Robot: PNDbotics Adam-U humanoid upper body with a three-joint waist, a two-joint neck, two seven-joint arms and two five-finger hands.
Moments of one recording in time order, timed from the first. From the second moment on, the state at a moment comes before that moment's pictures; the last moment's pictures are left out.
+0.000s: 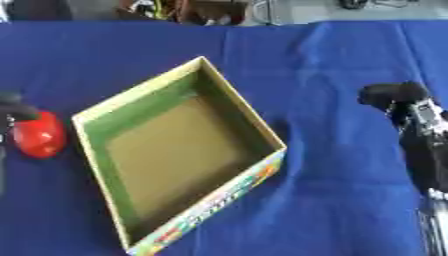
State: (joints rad) left arm -0.27 0.11 -0.01 -1.98 0.07 -0.09 0.09; right arm -0.23 -0.20 -0.22 -1.99 0.05 -0.06 0.19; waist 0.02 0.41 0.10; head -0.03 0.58
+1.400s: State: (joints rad) left arm -0.43 0.51 0.03 -1.98 -0.60 0.09 -0.09; right arm -0.21 -0.20 -0.22 -1.99 0.06 -0.05 0.21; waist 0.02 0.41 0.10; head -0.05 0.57
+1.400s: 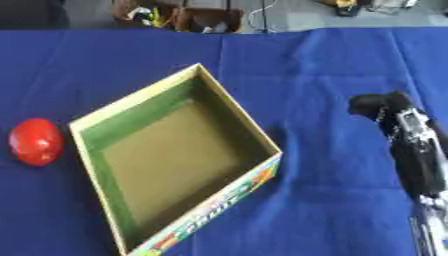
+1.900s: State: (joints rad) left arm -0.50 0.74 -0.02 -1.98 -0.60 0.25 -0.48; right arm -0.21 -0.20 -0.21 -1.99 0.06 -0.05 0.22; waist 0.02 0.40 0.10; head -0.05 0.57
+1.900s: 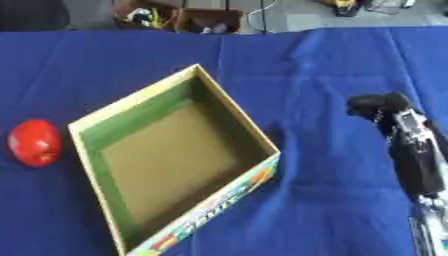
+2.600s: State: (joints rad) left arm -0.56 0.91 -0.10 -1.81 -0.58 0.25 -0.69; right arm -0.20 -0.20 -0.21 -1.99 0.07 -0.05 0.23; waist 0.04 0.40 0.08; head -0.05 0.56
